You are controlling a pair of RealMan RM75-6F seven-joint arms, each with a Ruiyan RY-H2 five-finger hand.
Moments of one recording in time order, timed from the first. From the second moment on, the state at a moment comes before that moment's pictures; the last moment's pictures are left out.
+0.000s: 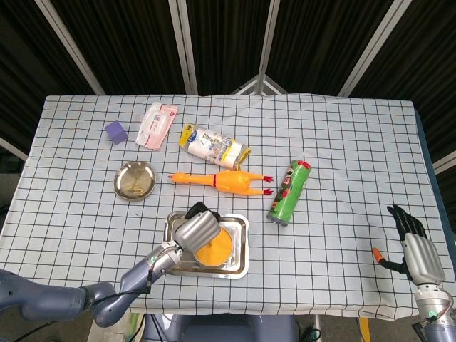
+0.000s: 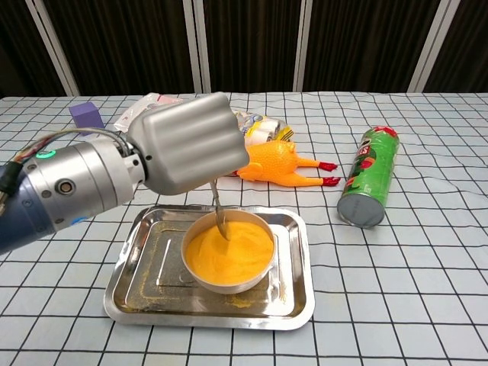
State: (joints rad) left arm -0.90 -1.65 -0.05 -1.62 1.36 1.09 1.53; right arm 0.11 -1.07 0.09 -1.77 -1.32 1.30 0.15
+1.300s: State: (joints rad) left arm -0.86 -1.70 -0.02 -1.55 1.42 1.17 1.46; right arm 0.11 -1.06 0.09 -1.78 -1.31 1.30 0.16
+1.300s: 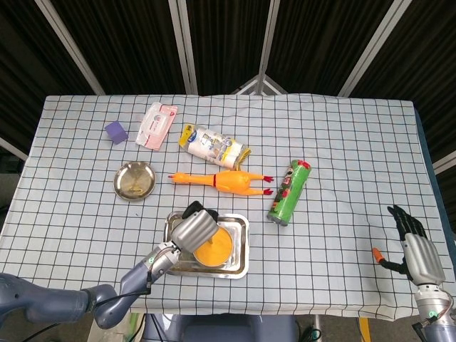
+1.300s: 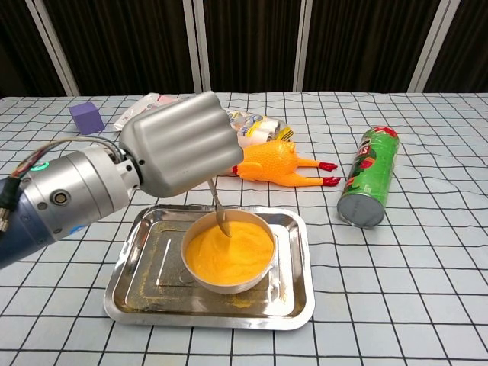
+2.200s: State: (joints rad) left arm -0.75 -1.63 -0.07 -1.52 1.36 1.26 1.38; right arm 0.11 -1.06 0.09 -1.78 -1.31 1.29 0.16
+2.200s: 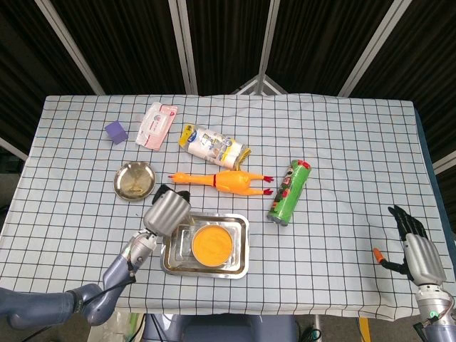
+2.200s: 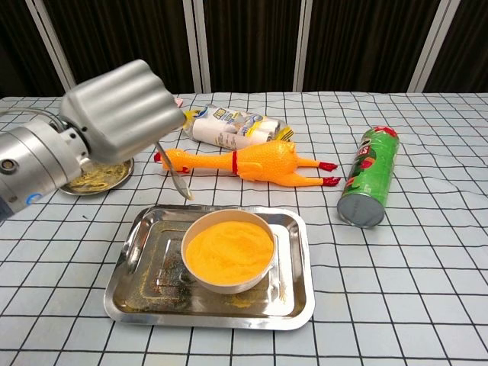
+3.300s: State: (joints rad) left arm -0.68 -1.81 -0.10 -0.61 1.31 1.23 0.85; right arm 0.11 -1.06 0.10 -1.79 -1.28 1.28 0.18
